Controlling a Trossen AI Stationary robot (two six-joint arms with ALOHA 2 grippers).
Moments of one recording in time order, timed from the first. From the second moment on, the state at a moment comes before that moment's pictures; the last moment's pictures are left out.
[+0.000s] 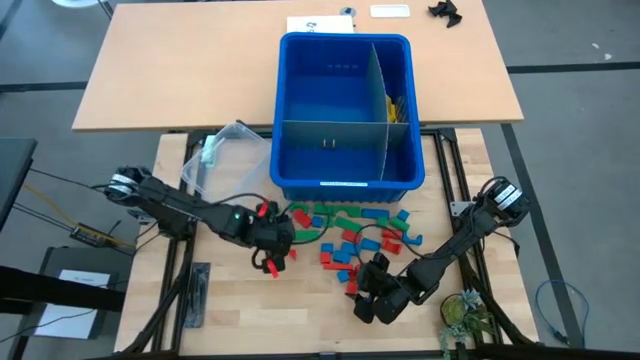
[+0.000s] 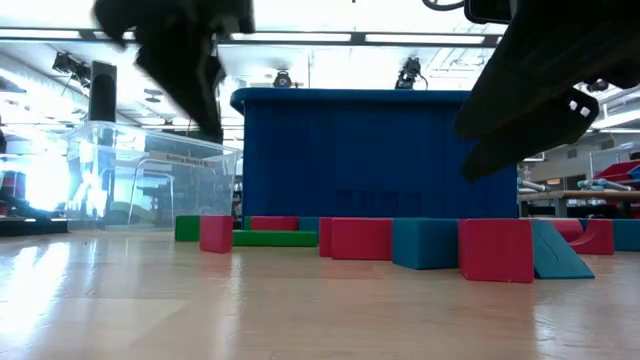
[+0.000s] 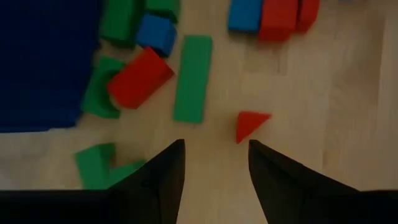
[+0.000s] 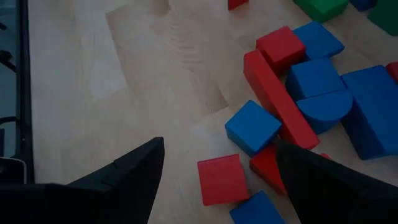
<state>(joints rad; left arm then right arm) -0.30 1.52 1.10 -0.76 -0.31 -0.36 0.68 1.78 1.05 -0.23 0.60 1.00</state>
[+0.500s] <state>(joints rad) -0.30 1.52 0.88 -0.43 -0.24 -0.04 0.66 1.78 1.05 -0.24 0.55 1.04</state>
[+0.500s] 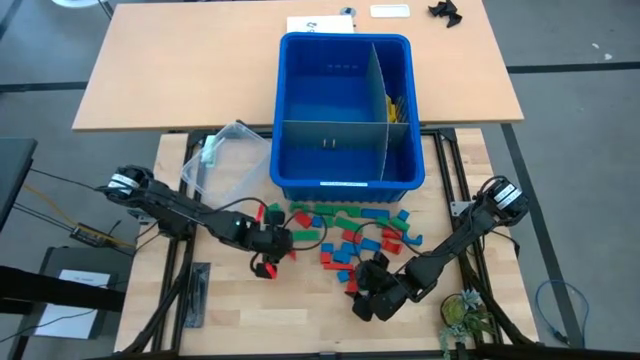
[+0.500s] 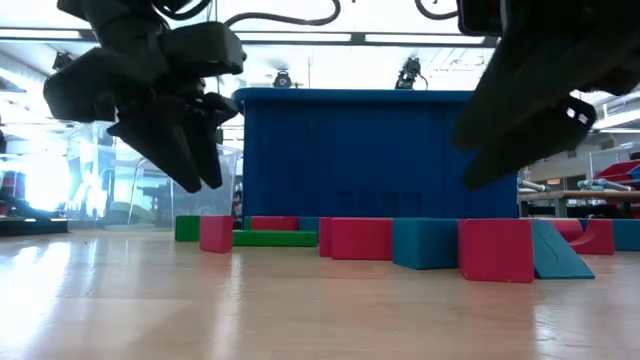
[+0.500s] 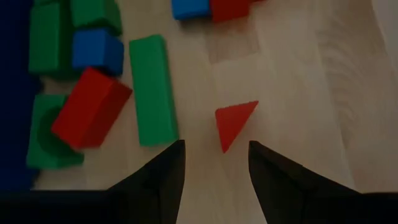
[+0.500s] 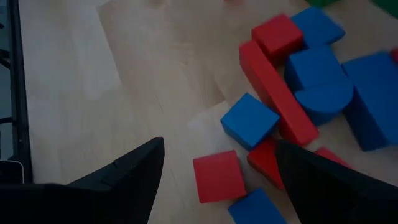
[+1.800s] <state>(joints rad) -0.28 1.71 1.00 -0.38 -0.20 0.09 0.70 1.78 0.99 -0.21 0.48 1.23</state>
